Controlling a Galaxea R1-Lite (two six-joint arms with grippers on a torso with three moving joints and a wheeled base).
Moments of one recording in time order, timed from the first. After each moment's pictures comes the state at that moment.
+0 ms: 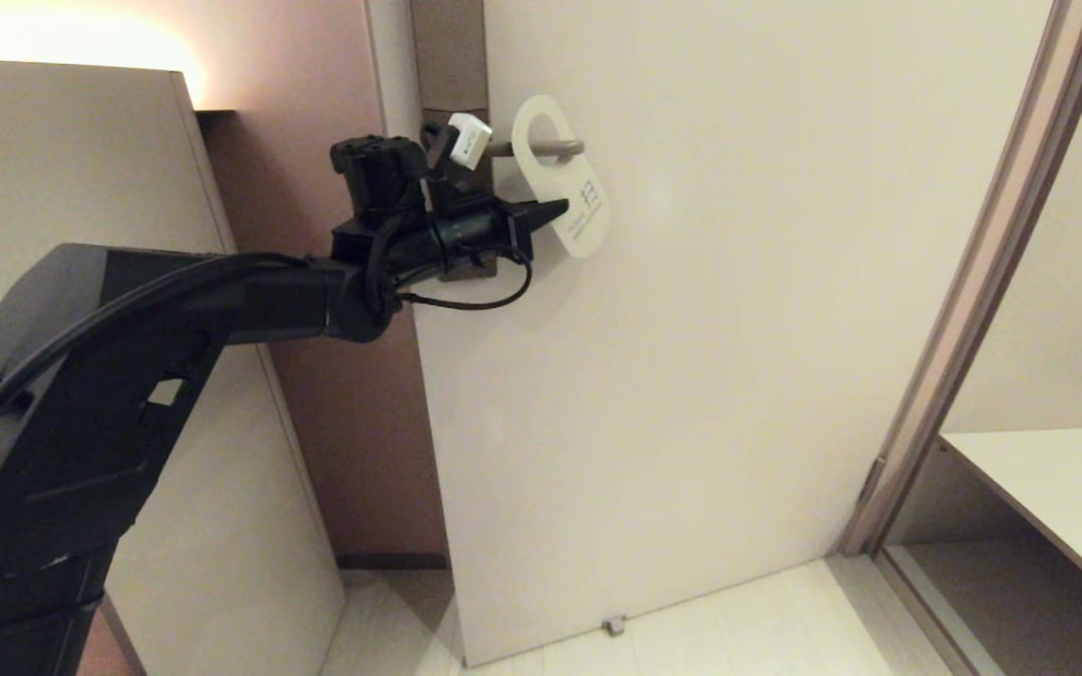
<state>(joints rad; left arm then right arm) -0.42 2.31 -1.91 -0.55 -0.63 -0.10 0.01 0.00 0.00 0.00 0.01 -0.07</state>
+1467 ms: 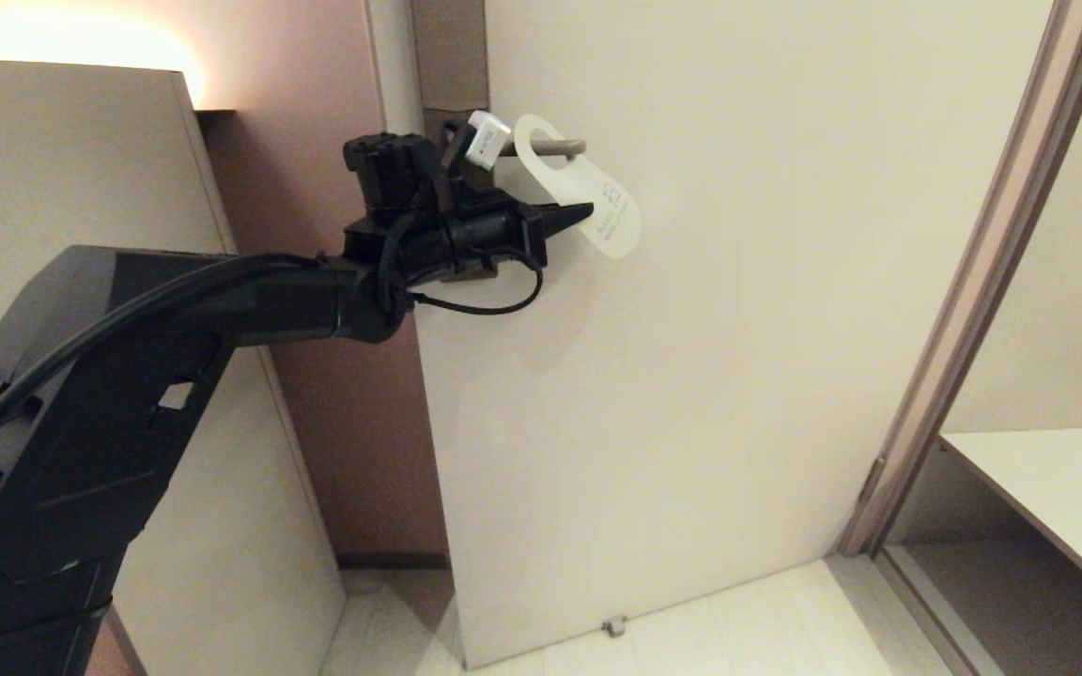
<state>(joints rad) -0.44 2.31 -1.93 -0.55 -0.74 -0.09 0.01 0.00 0.00 0.00 0.01 -0.07</state>
